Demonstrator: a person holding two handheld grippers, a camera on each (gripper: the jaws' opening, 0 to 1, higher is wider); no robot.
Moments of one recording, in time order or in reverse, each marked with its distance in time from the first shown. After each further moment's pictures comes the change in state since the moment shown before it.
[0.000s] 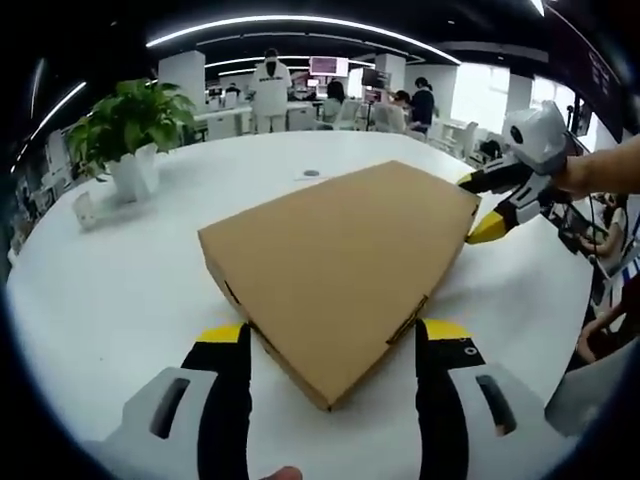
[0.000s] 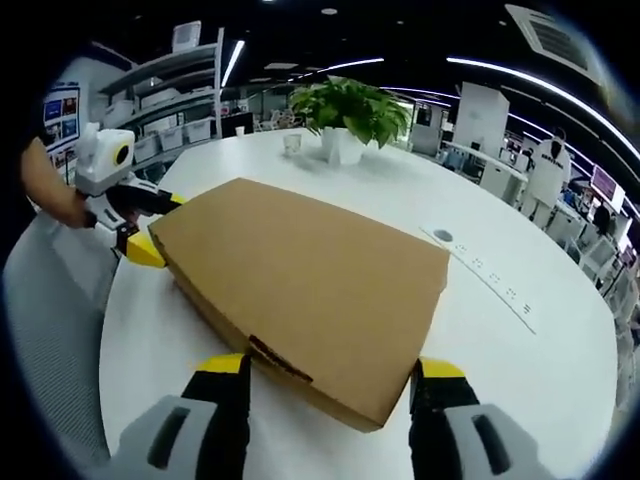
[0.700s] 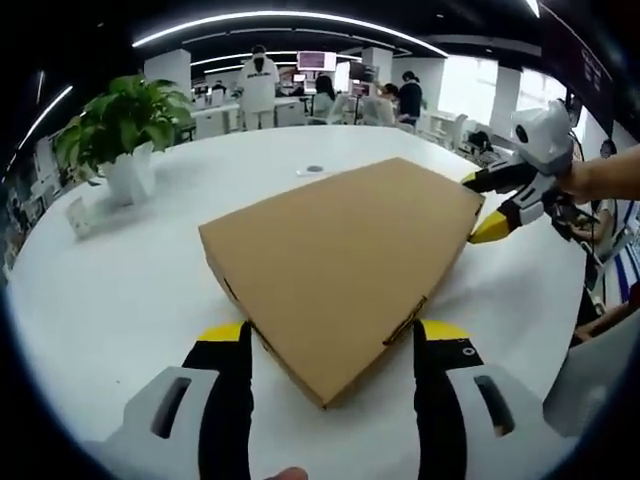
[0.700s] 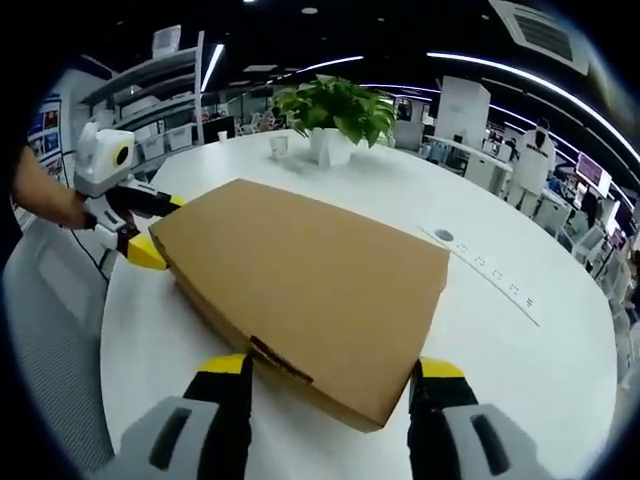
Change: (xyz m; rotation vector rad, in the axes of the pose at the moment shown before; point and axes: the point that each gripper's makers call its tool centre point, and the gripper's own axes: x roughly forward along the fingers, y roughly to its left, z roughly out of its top) left arm -0.005 0.040 0.000 0.040 0.029 -0.061; right arm 0.016 0.026 0.017 0.068 0.001 -0.066
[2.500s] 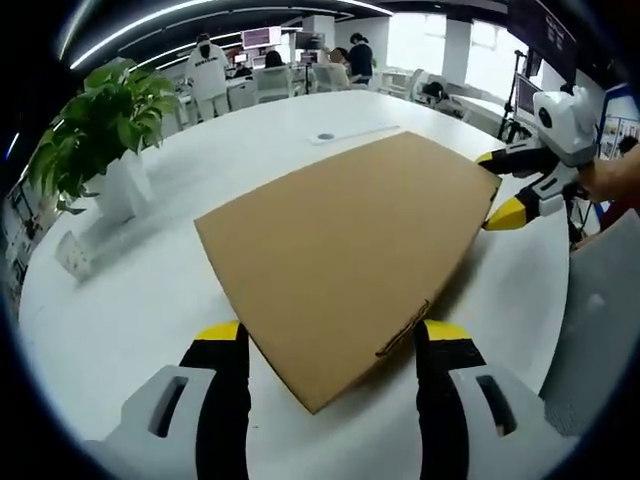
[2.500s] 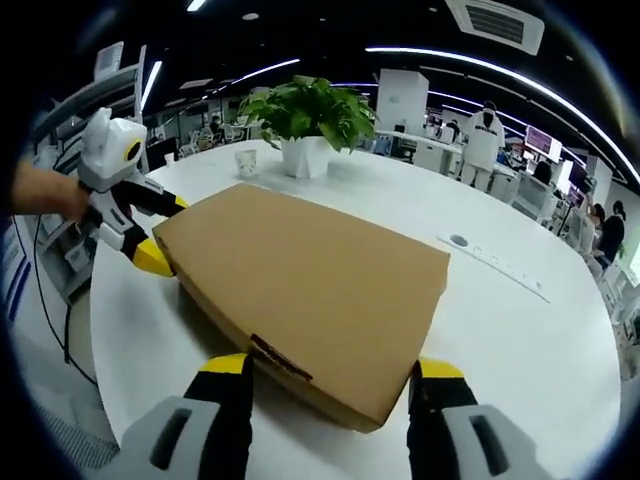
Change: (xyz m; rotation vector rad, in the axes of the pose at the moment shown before) left arm -0.022 0.123 -0.004 0.215 0.161 -0.152; right arm 0.061 0.091 0.055 0.191 -0.018 -0.218
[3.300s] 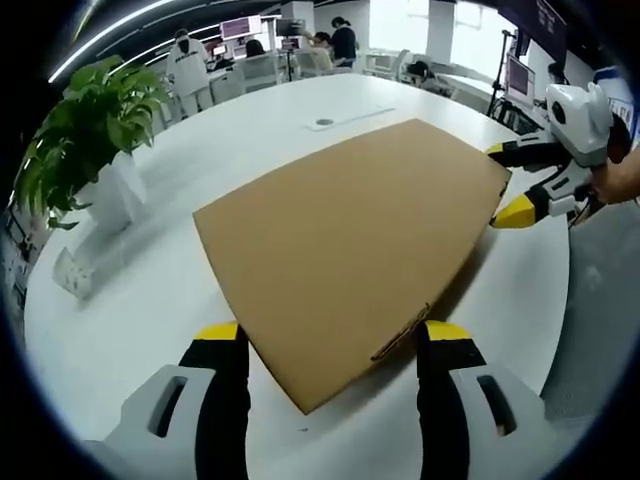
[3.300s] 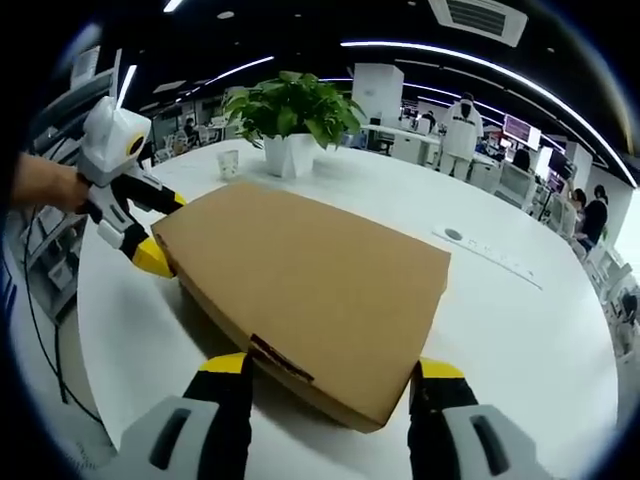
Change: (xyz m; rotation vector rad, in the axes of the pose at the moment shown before) left arm 0.003 0.032 -0.003 0.062 0.068 -0.042; right arm 0.010 0.022 0.008 0.057 0.018 -0.091
